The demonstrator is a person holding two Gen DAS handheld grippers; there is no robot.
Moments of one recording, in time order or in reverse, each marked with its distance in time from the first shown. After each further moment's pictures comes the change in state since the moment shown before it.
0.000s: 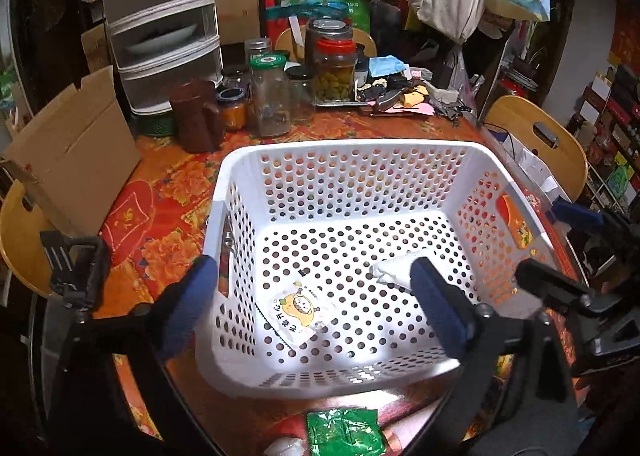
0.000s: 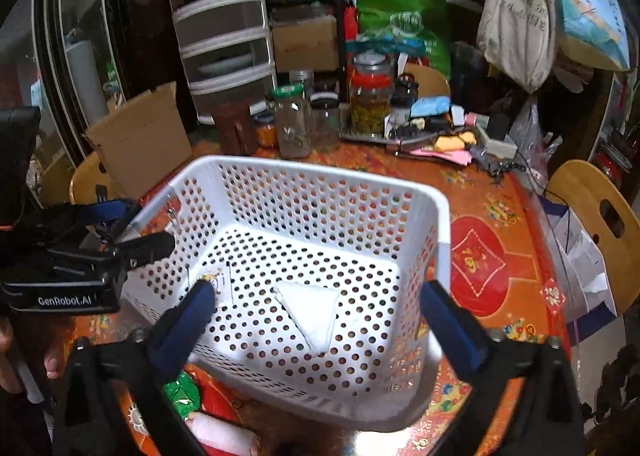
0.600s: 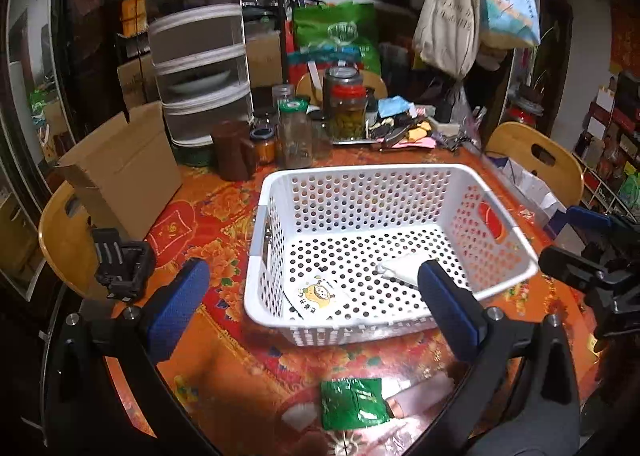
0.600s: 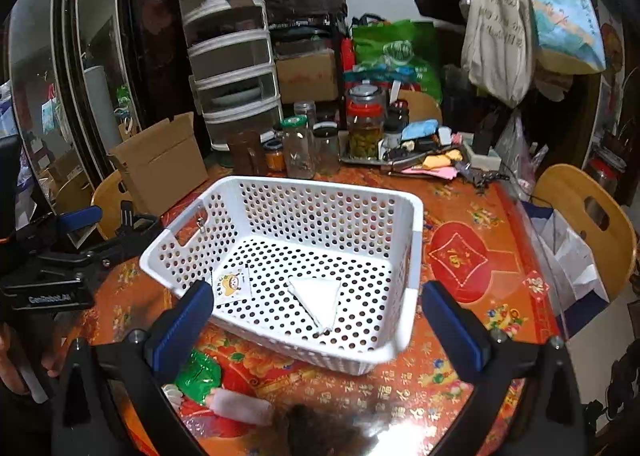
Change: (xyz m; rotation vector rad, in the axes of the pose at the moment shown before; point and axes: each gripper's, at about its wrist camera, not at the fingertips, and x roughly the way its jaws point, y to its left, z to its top) left arm -0.099 -0.002 -0.044 -0.001 -0.174 0.073; right arm -0.071 0.004 -0.031 0.024 -0.115 0.009
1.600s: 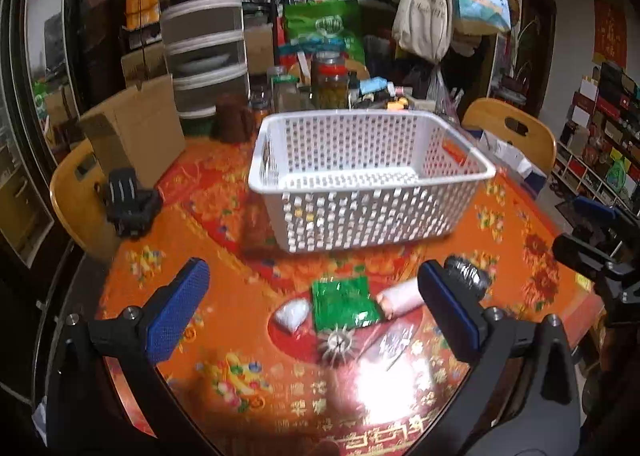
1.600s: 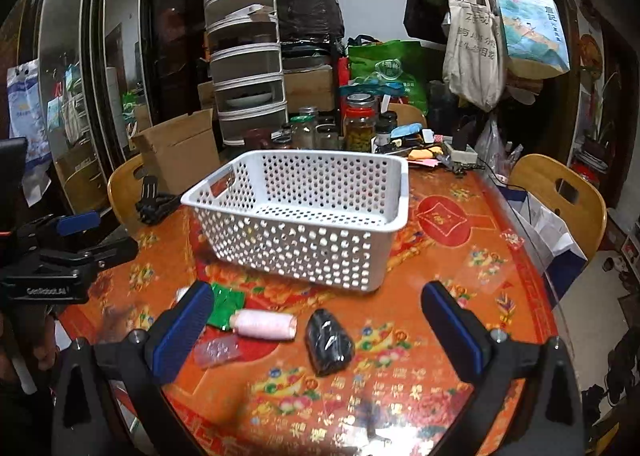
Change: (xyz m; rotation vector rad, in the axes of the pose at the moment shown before) left arm -0.081 -0.001 -0.117 0.015 0.018 -0.035; right arm -0.082 0.033 -0.111 -0.017 -0.081 -0.033
